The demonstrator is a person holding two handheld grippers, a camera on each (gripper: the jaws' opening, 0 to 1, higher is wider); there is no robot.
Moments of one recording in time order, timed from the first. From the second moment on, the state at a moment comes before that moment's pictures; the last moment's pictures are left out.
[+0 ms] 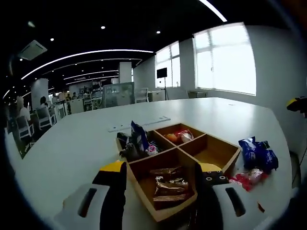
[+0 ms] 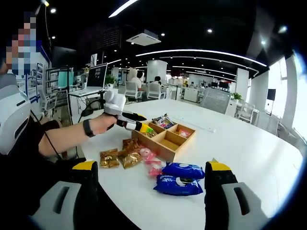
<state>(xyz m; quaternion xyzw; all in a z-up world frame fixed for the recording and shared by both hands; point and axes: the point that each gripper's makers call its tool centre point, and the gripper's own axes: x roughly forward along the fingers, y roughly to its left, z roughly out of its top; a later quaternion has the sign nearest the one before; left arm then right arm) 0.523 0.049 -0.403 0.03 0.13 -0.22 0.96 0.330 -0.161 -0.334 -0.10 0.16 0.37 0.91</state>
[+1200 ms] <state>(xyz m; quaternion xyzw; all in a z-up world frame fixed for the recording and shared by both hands) 0.491 0.056 -0.375 0.04 0.10 -0.25 0.96 0.331 -0.159 -0.335 -0.11 0.16 0.37 0.91</state>
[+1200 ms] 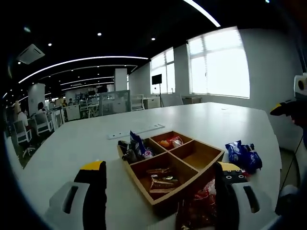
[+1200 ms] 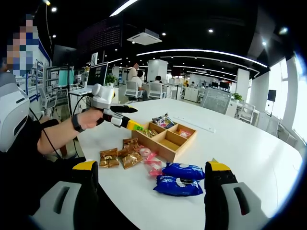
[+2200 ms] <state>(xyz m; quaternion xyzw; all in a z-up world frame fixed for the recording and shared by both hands) 0.442 0.080 -0.378 0.05 0.11 -0.26 0.96 0.331 -0.156 -0.340 -0.11 0.17 0.37 0.91</state>
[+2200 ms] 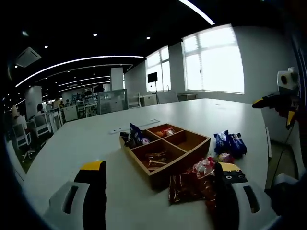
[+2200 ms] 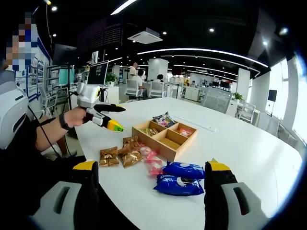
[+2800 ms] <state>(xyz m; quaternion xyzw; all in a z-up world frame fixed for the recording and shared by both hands) 0.402 0.084 -0.380 0.06 0.12 -0.28 0.95 0.332 -0.154 -0.346 -0.11 0.17 0.38 0.90</state>
